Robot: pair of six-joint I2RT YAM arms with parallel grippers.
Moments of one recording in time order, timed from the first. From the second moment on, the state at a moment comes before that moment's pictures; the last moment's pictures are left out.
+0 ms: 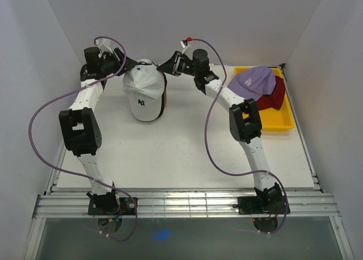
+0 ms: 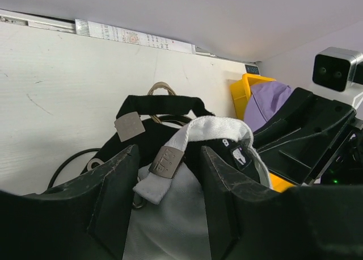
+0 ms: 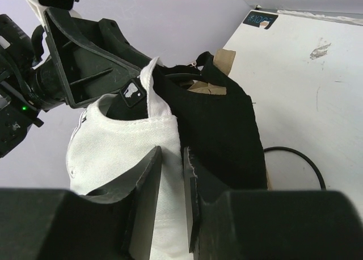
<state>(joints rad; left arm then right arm) 0.09 1.98 1.68 -0.02 0.68 -0.56 0.52 2.46 2.18 0.33 -0.67 0.86</state>
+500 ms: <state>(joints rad) 0.08 2.02 1.72 -0.03 0.67 -0.56 0.52 2.53 2.23 0.26 -0.57 0.90</state>
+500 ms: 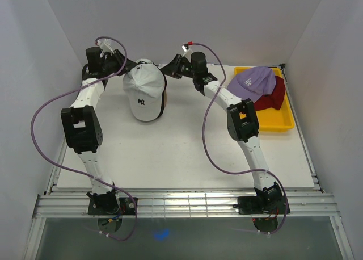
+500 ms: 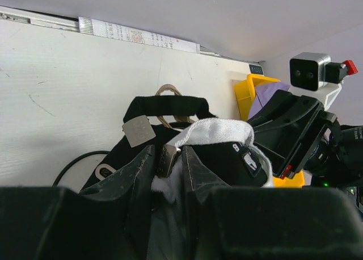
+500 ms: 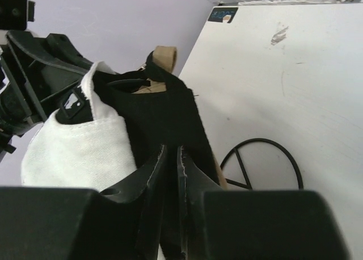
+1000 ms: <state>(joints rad) 0.08 2.02 1.74 -0.08 0.64 -0.53 0.50 2.53 2.17 0.23 -0.53 0.91</state>
